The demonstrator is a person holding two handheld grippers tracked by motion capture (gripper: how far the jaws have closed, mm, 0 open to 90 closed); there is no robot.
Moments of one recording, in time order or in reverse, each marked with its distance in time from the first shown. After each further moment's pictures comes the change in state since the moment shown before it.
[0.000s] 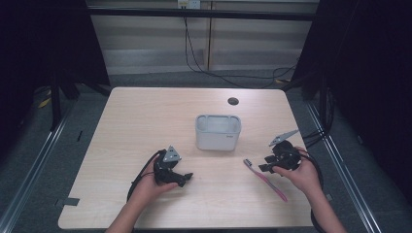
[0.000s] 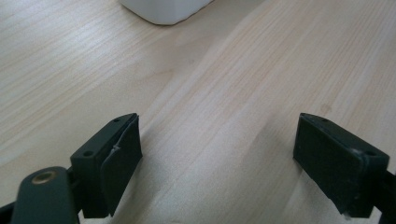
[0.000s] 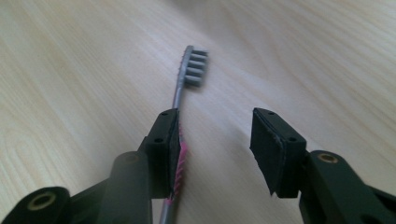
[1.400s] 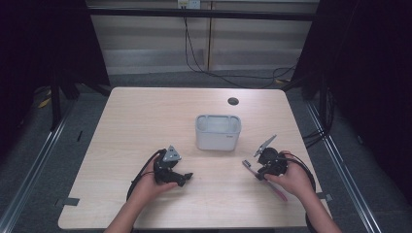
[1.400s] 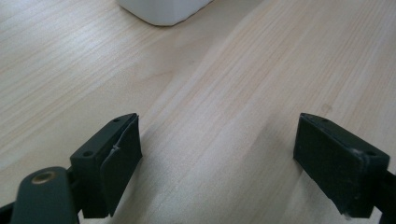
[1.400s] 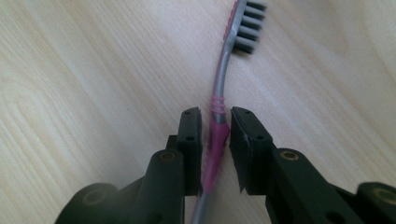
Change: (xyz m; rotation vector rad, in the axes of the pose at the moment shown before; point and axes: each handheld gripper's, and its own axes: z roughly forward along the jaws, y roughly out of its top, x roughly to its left) left arm 0.001 0.000 0.001 -0.003 -0.015 0.000; right arm 0.031 0.013 0.021 0.247 -0.016 -0.117
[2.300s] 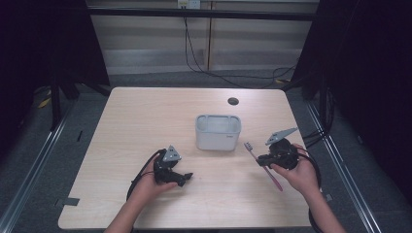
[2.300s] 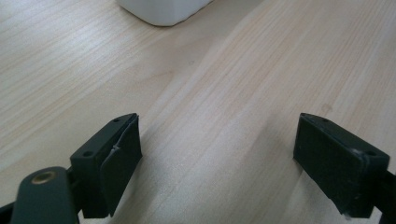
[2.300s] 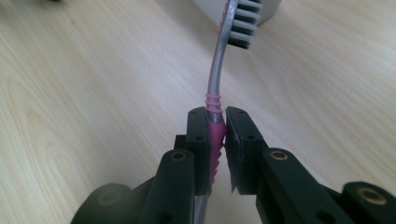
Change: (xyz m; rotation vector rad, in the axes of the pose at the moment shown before) left arm 0.000 0.000 0.000 0.000 -0.002 -0.001; right arm -0.008 -0.006 -0.042 -0.324 -0.019 0.048
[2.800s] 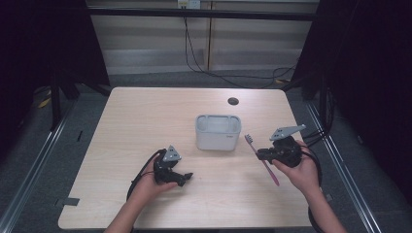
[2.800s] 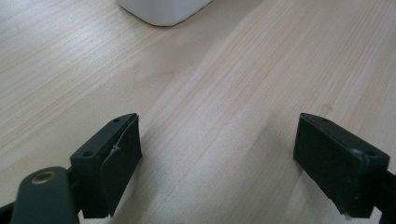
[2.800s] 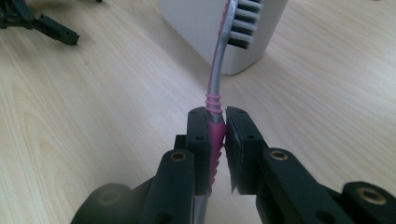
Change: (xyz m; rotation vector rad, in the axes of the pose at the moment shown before) left arm 0.000 0.000 0.000 0.000 0.000 0.000; right arm 0.000 0.005 -0.014 -0.130 -0.015 -0.006
